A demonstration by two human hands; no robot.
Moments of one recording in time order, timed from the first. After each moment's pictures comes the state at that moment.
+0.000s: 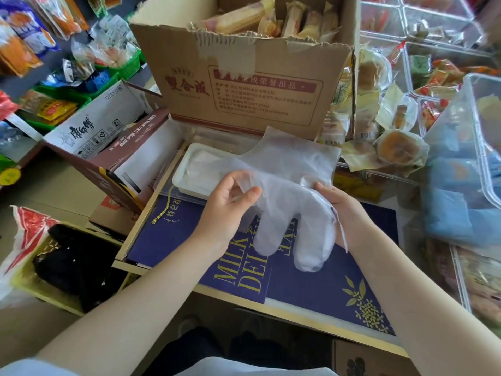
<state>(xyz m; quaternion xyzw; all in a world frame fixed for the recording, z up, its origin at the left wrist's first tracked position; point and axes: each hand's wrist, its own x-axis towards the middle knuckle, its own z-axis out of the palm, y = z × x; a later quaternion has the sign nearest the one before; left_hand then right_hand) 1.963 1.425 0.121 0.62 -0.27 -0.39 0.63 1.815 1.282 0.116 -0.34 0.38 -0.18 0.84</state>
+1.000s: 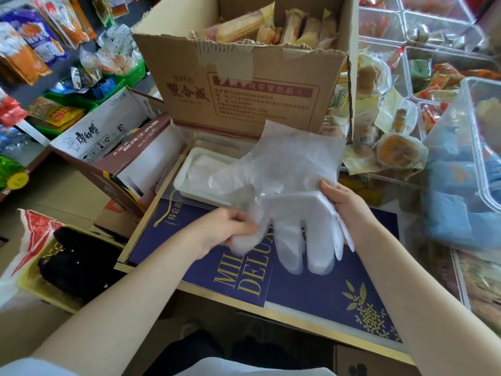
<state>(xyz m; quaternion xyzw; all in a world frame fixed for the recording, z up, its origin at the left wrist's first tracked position) 1.984 1.431 0.102 0.69 -0.26 -0.57 0.37 1.804 1.277 0.127 -0.39 0.34 -0.19 0.83</state>
